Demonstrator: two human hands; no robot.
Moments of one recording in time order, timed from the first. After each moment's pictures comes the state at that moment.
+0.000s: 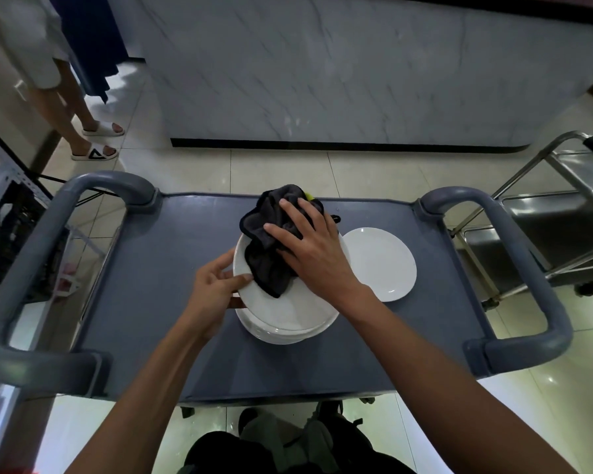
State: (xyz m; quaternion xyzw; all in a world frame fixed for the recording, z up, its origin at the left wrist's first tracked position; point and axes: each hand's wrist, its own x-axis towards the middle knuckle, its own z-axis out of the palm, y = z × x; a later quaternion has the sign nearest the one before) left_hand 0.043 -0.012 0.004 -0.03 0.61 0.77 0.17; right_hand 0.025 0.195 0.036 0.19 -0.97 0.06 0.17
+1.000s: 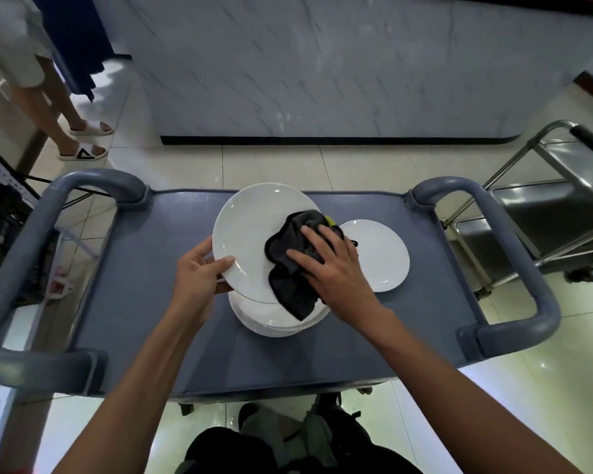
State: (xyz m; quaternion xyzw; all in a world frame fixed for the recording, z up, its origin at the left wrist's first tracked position) left_hand 0.032 -0.016 0.004 -0.09 0.62 0.77 0.11; right_hand 0.073 0.234 0.003 0.17 -0.96 0.05 0.20
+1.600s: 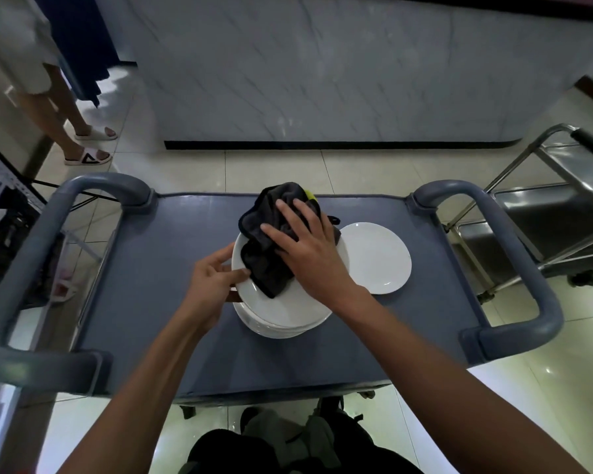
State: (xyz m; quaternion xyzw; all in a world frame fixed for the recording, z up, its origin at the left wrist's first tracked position) left_hand 0.041 -0.012 0.011 -0.03 0.64 0.75 0.18; right_hand 0.036 0.191 0.022 0.19 -0.95 0.05 0.23
